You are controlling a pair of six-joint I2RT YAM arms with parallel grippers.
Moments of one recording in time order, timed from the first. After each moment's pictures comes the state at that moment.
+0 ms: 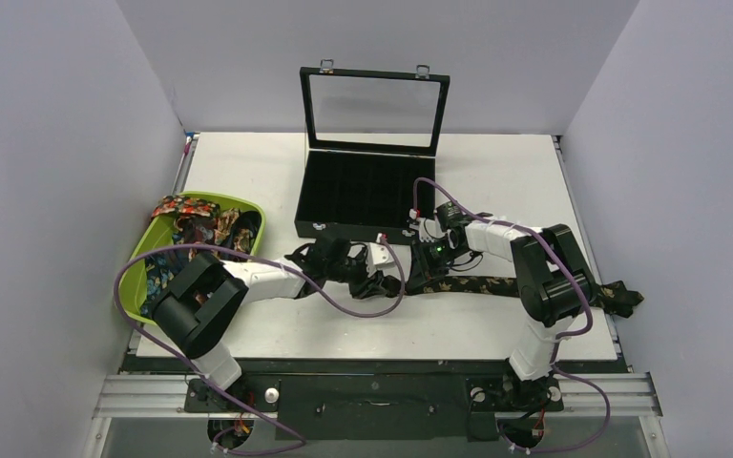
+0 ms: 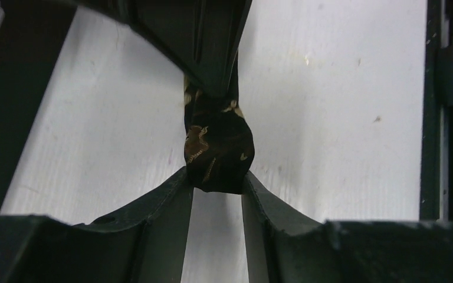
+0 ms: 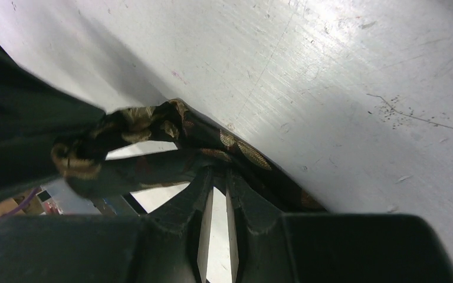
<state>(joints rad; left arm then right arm) -0.73 1.66 0.75 0.25 0.60 0.35 0.37 1.81 1.00 -0.52 -0.67 0.08</state>
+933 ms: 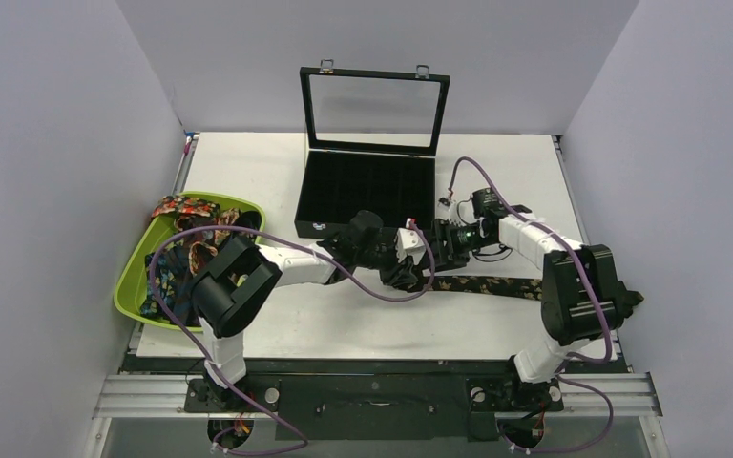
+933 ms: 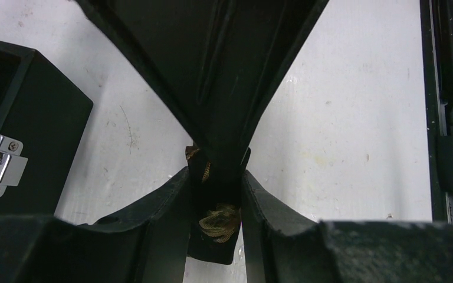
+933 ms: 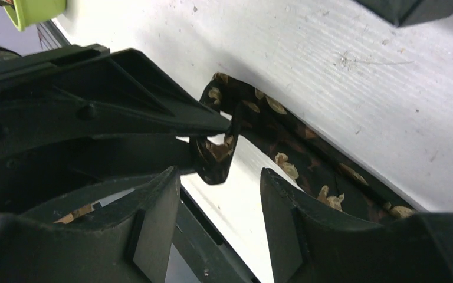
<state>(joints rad) -0.82 1.87 1.02 0.31 0.60 0.22 0.18 1.64 1.00 -0.62 -0.82 0.08</state>
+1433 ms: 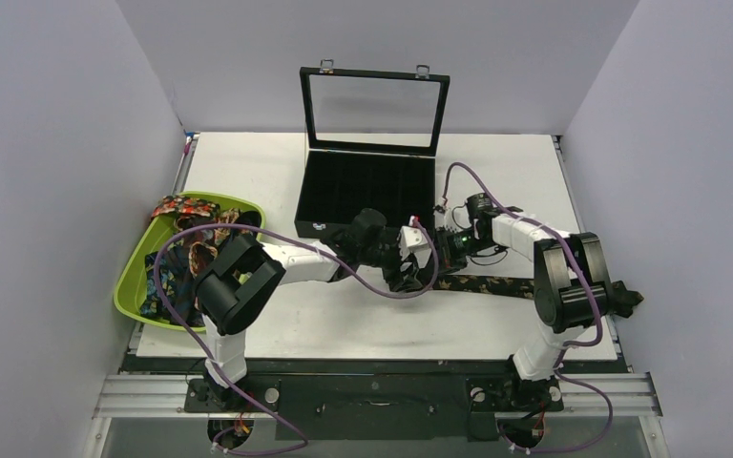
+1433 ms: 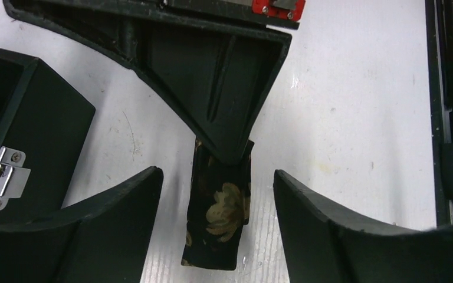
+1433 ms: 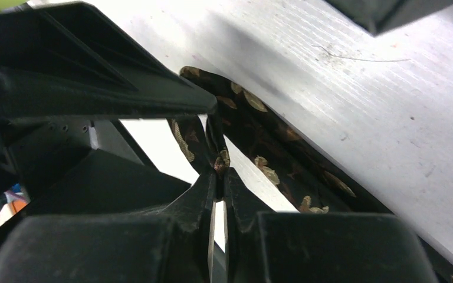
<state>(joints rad) -0.82 1.90 1.07 0.29 0.60 0.22 0.19 1.73 1.00 -0.60 -0.83 0.05</state>
